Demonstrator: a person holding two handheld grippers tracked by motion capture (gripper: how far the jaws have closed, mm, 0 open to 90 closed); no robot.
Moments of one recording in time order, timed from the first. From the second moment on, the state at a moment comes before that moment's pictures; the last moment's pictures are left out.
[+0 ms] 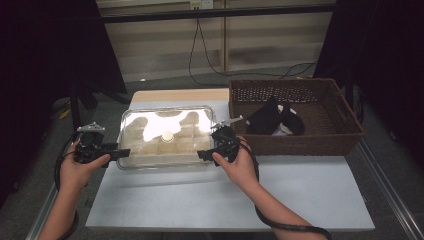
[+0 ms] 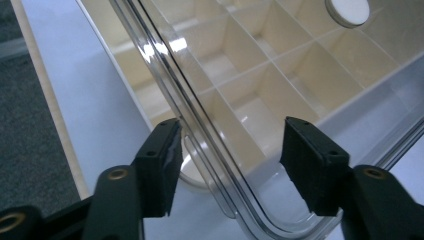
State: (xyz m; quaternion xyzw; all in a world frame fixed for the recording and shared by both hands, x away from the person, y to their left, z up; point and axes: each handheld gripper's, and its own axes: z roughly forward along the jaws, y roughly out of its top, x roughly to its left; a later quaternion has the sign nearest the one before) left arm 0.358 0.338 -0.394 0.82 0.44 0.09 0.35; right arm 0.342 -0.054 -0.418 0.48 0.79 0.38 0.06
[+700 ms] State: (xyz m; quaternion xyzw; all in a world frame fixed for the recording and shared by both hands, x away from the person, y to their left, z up) left arm 0.311 0.324 -0.396 0.83 0.41 0.07 0.37; right arm 0.304 -0.093 -0.432 0.48 0.78 0.39 0.03
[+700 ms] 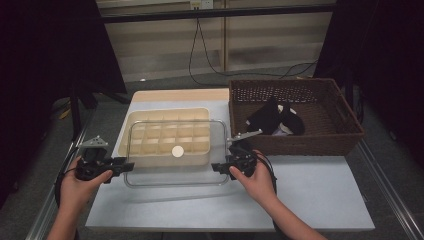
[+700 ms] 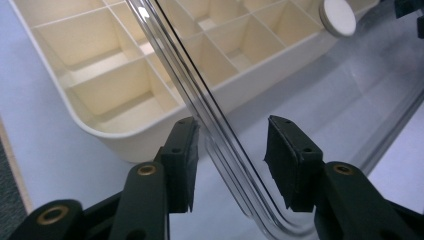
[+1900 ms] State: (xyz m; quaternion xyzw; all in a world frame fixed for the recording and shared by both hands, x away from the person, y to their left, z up) left arm 0.289 0.300 -0.423 0.84 0.41 0.06 0.36; right arm 0.272 -0.121 -0.446 0.47 0.80 0.38 0.01
